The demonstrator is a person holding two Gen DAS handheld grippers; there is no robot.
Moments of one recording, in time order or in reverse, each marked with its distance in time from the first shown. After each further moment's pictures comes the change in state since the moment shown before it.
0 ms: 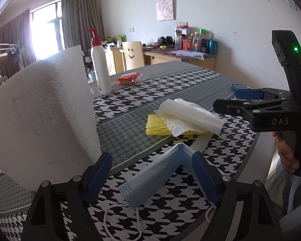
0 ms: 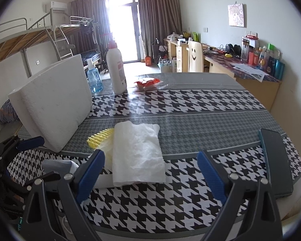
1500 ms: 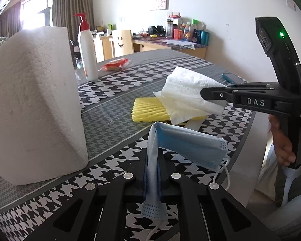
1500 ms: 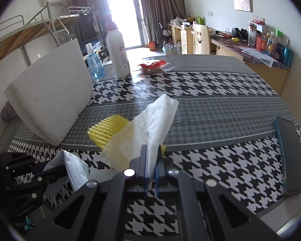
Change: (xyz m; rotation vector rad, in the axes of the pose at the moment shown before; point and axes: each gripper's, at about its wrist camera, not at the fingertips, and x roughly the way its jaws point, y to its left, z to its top) left arm 0.008 -0.001 -0.010 -0.007 0.071 -0.089; right arm 0.021 0.006 -0.001 0.016 0.108 0.049
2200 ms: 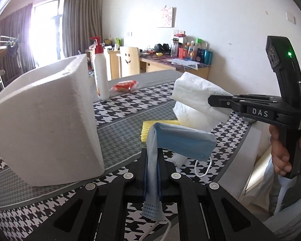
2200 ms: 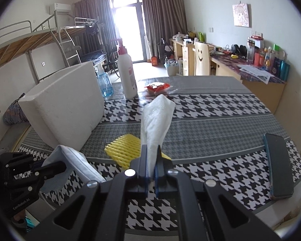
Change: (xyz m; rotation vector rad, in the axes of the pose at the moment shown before) left arm -0.044 0.005 0.010 -0.043 -0.119 0.025; right arm -0.041 0.014 0.010 -0.021 -0.122 -0.007
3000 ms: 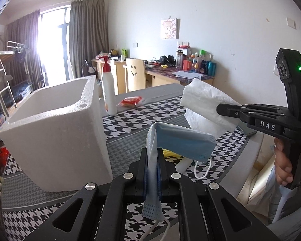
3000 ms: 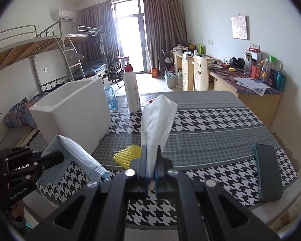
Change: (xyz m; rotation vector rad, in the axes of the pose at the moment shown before) left arm -0.028 -0.008 0.013 -0.001 -0.077 0.044; right arm -0.031 0.007 0.006 -0.020 -0.083 -0.008
